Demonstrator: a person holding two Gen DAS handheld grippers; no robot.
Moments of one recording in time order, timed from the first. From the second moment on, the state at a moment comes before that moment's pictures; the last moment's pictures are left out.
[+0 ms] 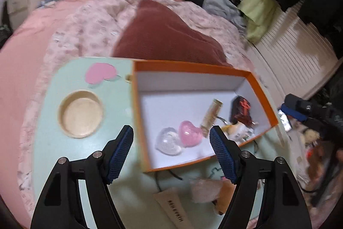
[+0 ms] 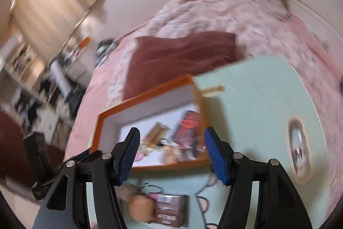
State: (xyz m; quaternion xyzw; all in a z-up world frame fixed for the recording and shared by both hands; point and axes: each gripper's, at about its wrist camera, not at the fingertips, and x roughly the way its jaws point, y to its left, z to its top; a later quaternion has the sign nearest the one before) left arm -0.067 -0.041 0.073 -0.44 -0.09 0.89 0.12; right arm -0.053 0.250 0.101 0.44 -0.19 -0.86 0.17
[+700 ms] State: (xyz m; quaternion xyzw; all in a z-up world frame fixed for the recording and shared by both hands) left arm 0.019 -0.066 0.123 -0.31 -0.10 0.94 0.13; right arm -0.160 0.111 0.019 0.65 0.01 -0.76 0.08
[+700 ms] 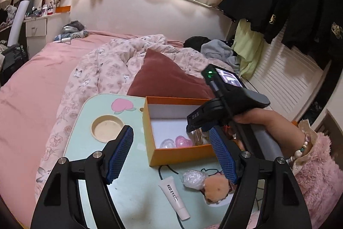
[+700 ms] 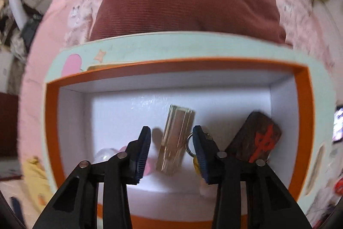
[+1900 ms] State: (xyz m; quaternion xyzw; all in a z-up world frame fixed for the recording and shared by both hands) left arm -0.088 0.054 0.123 -0.49 0.01 0.85 0.18; right arm -0.010 0.232 0.027 0.56 -0.06 -0.81 0.15
